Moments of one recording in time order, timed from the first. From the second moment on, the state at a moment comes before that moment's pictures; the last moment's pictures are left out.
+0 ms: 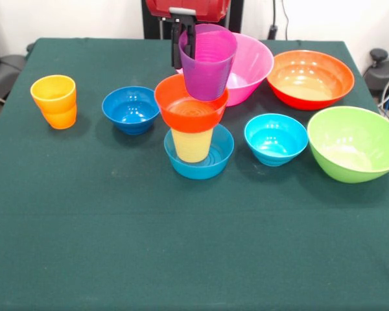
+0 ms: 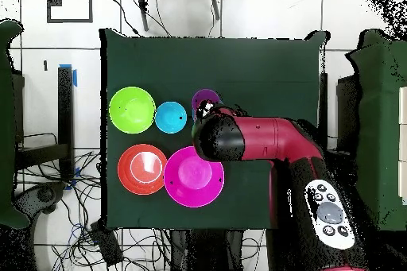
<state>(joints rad) -0.49 -0.84 0.28 1.76 -0.34 0.41 2.09</state>
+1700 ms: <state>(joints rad) -0.49 -0.86 0.29 1.76 -0.47 0.41 2.09</state>
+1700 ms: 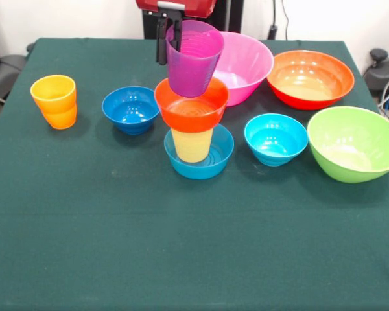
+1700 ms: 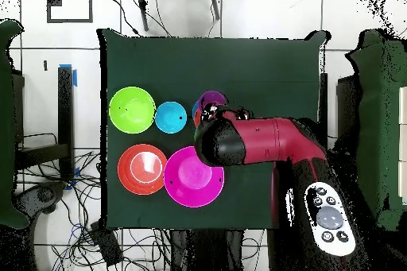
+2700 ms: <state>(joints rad) -0.50 -0.85 0.29 1.75 -0.47 0.41 2.09</state>
